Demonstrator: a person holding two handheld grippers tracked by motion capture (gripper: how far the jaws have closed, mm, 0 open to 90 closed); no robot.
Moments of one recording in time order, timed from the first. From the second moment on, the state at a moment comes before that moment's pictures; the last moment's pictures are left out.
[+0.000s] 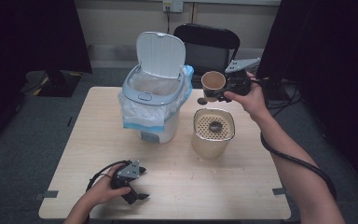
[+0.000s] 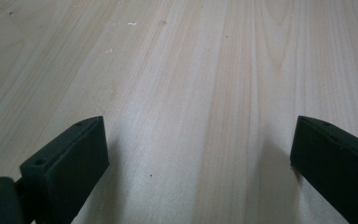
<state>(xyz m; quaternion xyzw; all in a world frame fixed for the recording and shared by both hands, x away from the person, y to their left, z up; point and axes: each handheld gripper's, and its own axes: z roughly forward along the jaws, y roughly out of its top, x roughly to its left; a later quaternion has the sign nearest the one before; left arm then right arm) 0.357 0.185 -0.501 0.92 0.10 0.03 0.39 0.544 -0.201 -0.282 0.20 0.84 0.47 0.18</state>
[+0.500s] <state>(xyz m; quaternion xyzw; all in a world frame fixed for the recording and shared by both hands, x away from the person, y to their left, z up) 0.357 0.184 -0.502 0.91 0.10 0.03 0.39 0.546 -0.195 -0.269 0.20 0.84 0.47 0.18</state>
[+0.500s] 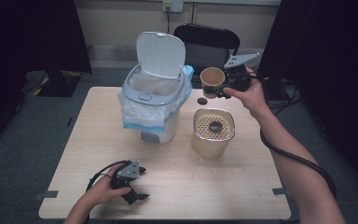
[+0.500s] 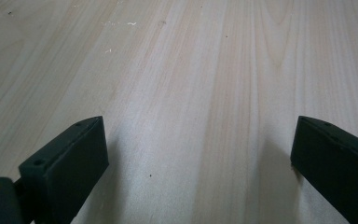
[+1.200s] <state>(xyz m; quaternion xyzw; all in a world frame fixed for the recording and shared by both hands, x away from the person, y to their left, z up) 0.356 0.184 -0.501 0.91 0.10 0.04 0.39 0.551 -0.173 -0.238 0.18 0.85 0.46 0.17</state>
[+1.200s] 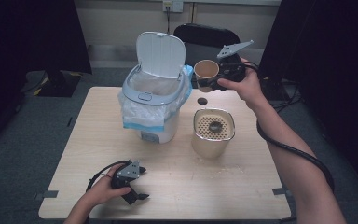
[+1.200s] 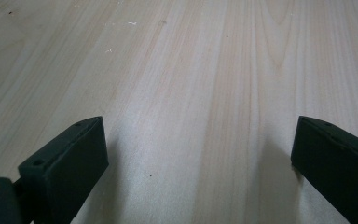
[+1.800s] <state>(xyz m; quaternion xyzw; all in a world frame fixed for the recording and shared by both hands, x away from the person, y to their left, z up) 0.356 0.184 -0.501 0.91 0.10 0.04 0.39 0.557 -0.147 -0.214 0.18 0.85 0.46 0.17</state>
